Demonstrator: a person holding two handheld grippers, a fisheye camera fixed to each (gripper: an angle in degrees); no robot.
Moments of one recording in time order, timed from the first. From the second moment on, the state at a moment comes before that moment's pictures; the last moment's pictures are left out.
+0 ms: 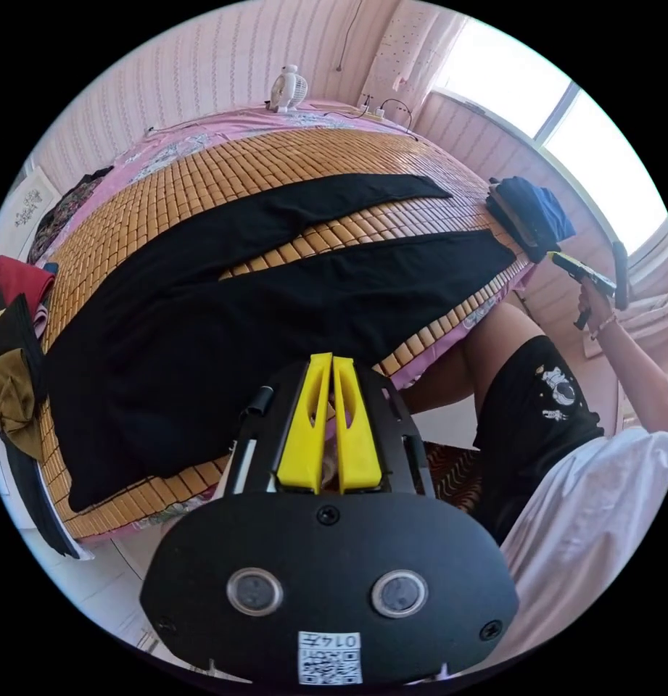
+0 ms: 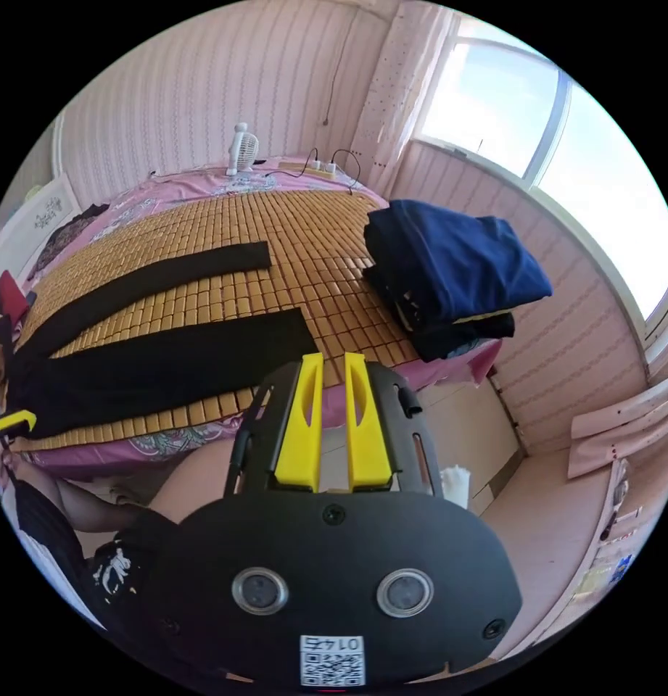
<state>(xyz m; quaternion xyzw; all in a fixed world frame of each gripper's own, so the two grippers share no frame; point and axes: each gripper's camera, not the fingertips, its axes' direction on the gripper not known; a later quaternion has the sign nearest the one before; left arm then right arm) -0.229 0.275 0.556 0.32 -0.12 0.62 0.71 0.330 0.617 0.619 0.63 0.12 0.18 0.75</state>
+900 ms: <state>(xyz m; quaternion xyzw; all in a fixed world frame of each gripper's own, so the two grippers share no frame) -0.449 0.358 0.584 0.55 0.00 0.55 0.63 0.210 0.687 0.721 0.67 -0.01 0.00 0.74</state>
